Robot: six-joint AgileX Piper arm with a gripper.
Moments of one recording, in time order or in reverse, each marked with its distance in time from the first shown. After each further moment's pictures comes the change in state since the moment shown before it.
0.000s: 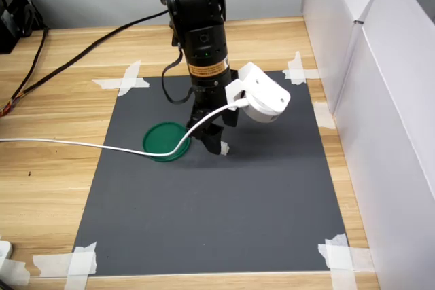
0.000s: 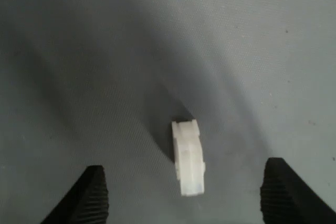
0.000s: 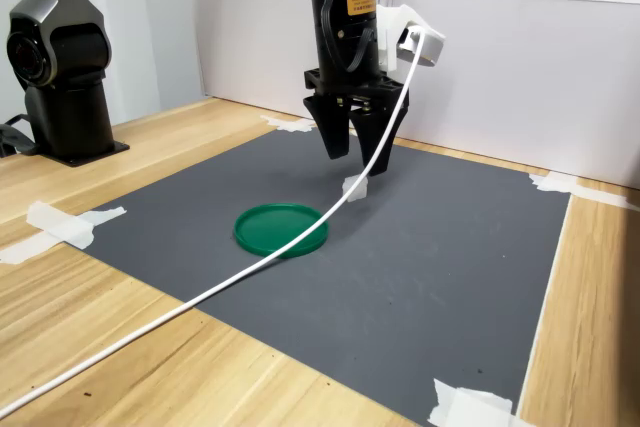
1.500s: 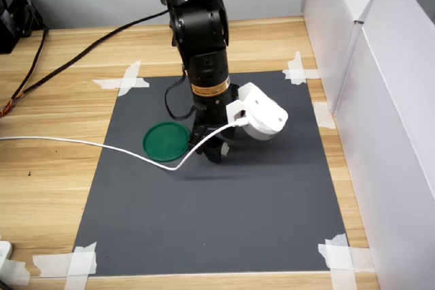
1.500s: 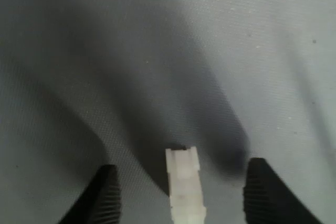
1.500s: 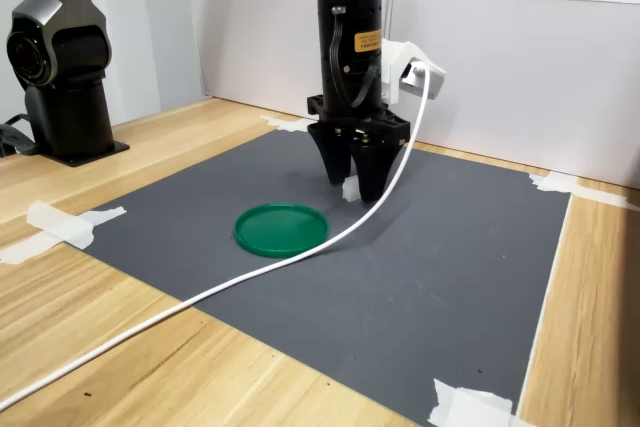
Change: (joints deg) arm 0.0 4.4 -0.1 -1.2 -1.8 0.4
